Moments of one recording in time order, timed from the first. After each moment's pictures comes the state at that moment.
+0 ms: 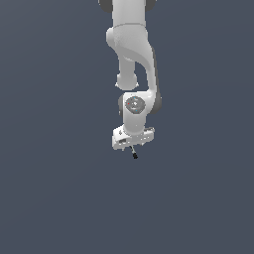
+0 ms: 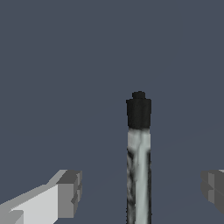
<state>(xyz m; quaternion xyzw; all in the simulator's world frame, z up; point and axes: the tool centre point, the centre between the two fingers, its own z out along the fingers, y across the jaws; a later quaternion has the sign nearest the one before) -0.030 0.029 0.027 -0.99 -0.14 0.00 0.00</state>
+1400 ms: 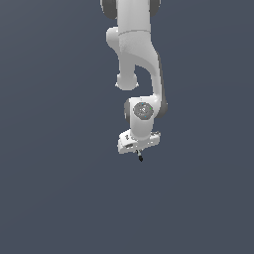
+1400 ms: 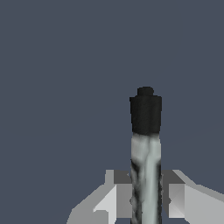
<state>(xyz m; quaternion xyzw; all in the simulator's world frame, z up) -0.015 0.056 0.014 -0.99 -0.14 0.00 0.00</state>
